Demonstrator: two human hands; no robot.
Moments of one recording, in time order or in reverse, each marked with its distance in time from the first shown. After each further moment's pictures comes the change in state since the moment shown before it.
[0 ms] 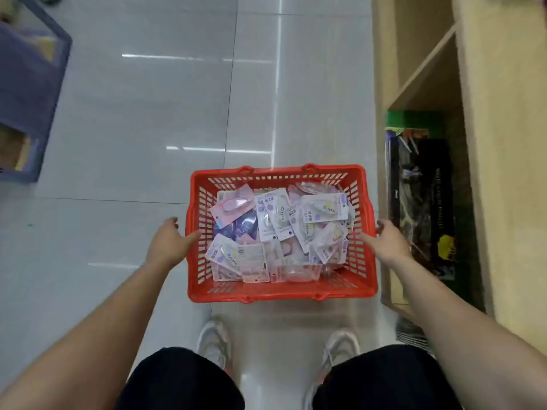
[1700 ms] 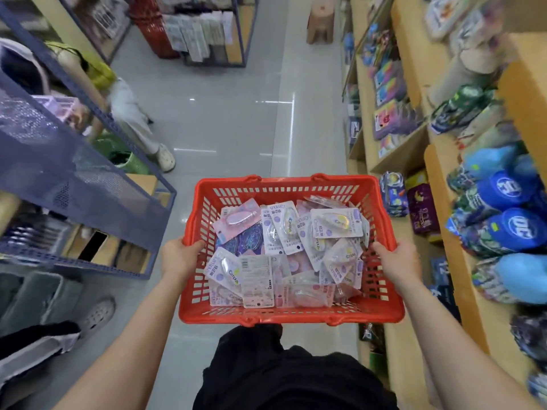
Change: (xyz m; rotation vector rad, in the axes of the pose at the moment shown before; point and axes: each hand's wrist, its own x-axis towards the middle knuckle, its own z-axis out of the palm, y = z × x) left_hand -0.255 0.278 -0.512 -0.457 0.265 0.091; right_hand -0.314 -0.377 -0.436 0.355 0.273 -0.152
